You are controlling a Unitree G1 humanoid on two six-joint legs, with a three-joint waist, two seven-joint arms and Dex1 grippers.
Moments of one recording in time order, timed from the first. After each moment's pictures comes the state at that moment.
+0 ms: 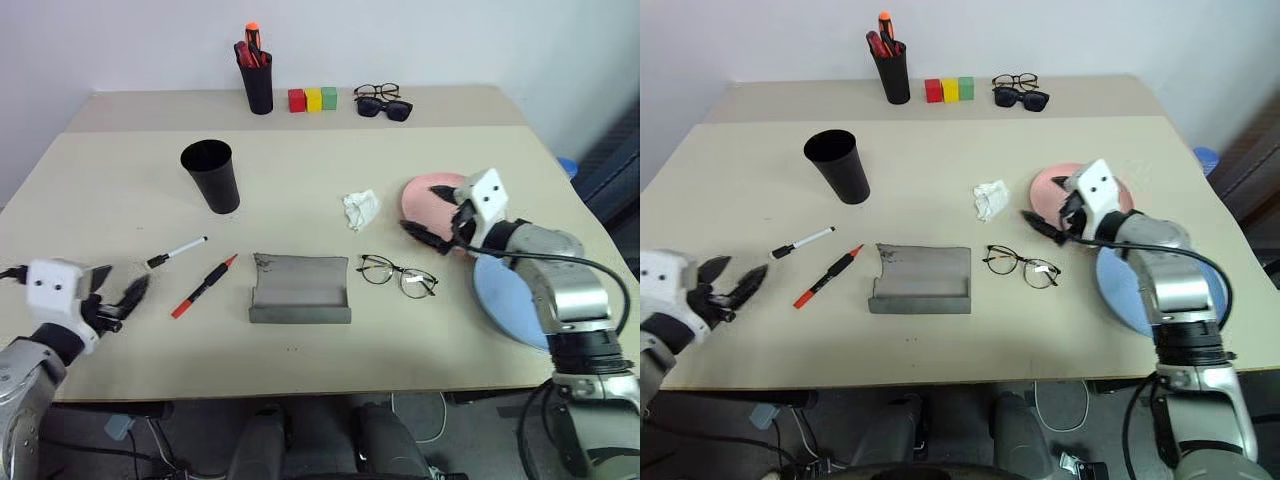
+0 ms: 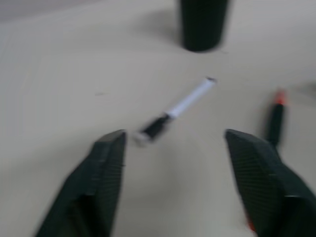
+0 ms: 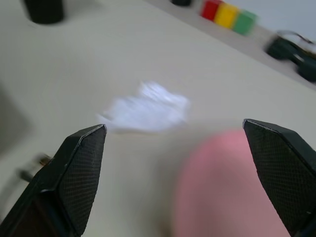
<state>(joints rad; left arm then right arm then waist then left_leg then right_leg) 0.22 0.66 0.48 -0.50 -0.49 0.65 -0.47 -0.47 -0.58 -0.01 -0.04 0.26 0.37 0.76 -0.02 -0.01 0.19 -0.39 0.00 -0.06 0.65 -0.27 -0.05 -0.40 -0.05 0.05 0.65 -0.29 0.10</state>
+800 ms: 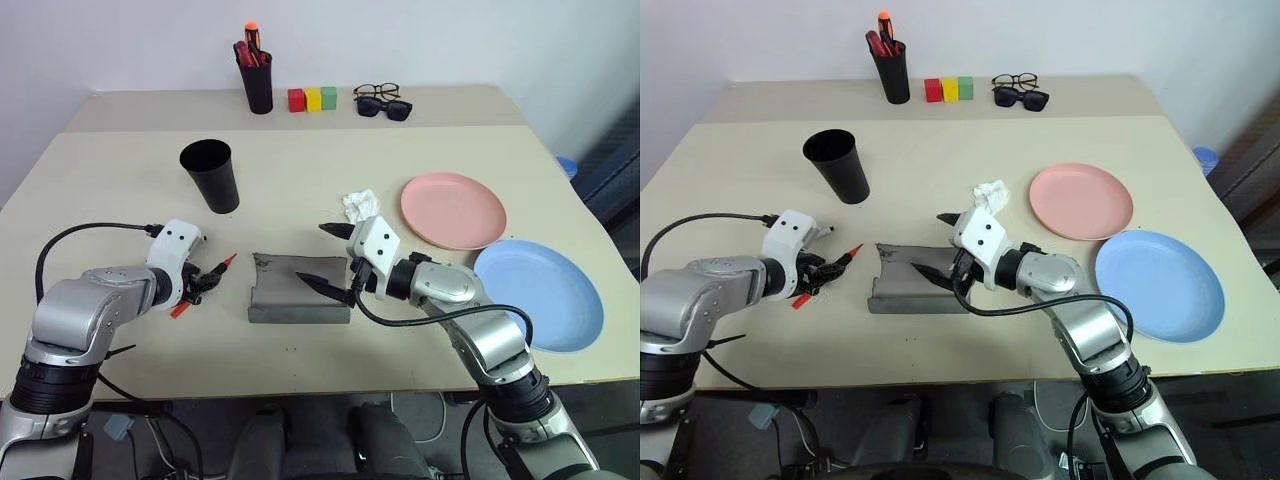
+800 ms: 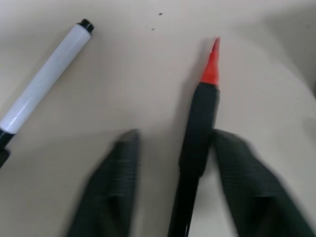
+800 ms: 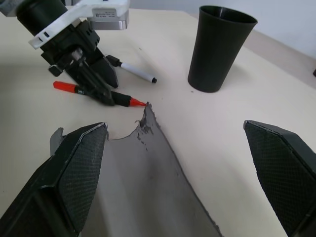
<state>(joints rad) -0.35 0.76 0.07 -0.32 -0.46 1.30 -0.41 -0.39 -0.38 0.27 -0.39 0.20 0.49 0.67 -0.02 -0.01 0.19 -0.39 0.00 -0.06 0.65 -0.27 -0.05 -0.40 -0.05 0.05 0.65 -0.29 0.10</state>
